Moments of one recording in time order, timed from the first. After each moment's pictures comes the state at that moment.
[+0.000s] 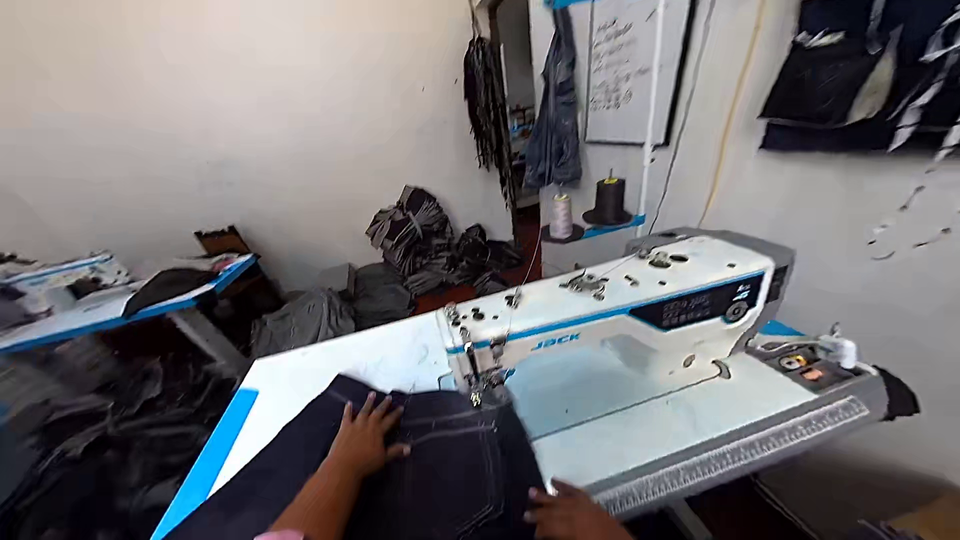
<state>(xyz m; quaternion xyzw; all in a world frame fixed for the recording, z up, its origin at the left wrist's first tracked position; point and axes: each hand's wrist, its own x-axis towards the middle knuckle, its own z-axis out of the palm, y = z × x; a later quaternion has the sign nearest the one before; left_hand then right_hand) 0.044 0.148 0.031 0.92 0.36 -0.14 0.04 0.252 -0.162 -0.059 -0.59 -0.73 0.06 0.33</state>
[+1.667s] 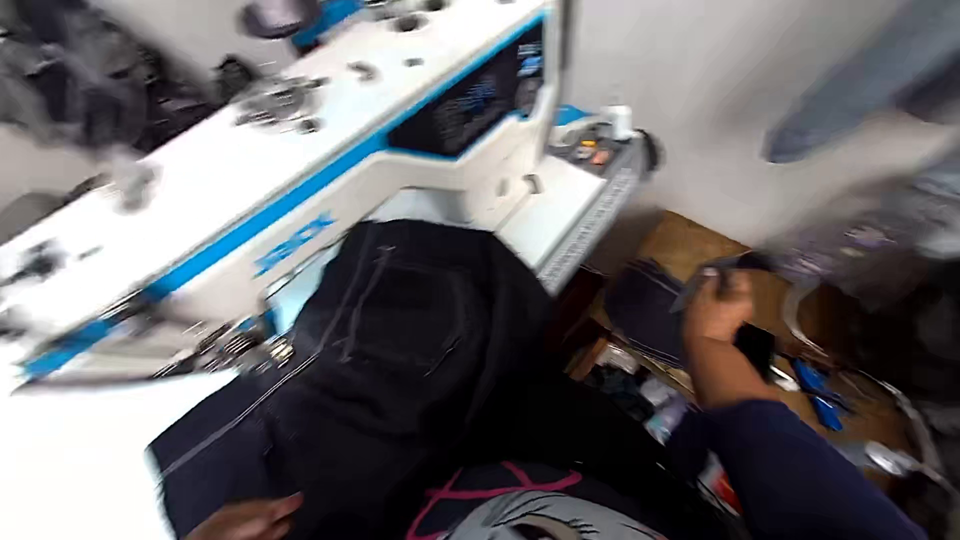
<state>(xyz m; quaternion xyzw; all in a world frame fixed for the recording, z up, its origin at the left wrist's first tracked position) 0.042 0.027 0.022 0.75 0.08 0.13 0.64 0.449 -0.401 -0.124 -0.88 0.11 -0.15 0.44</state>
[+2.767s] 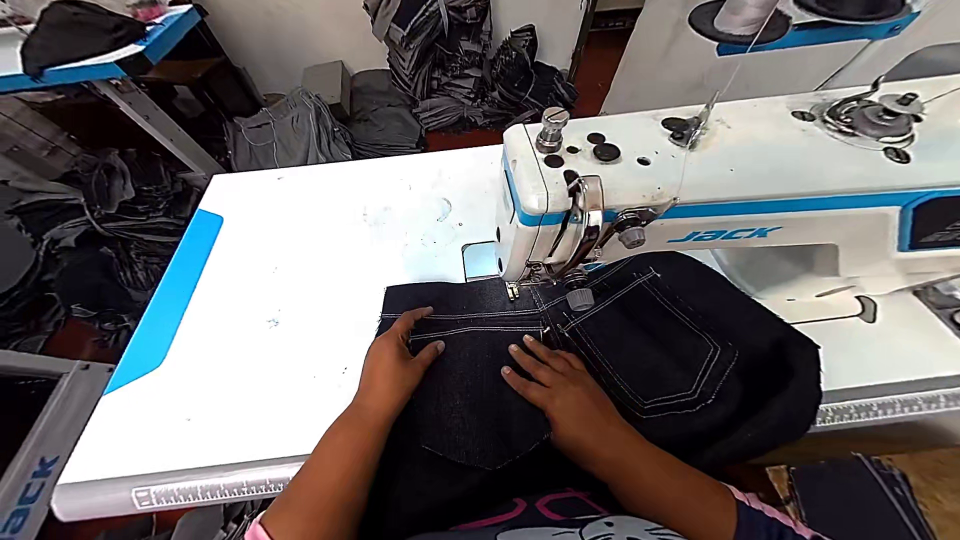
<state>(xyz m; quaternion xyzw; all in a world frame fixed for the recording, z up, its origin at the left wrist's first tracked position) 0.041 0.086 -0.032 0.78 0.48 0.20 0.35 0.242 -0.082 -0.047 -0.64 -0.74 0.06 0.20</state>
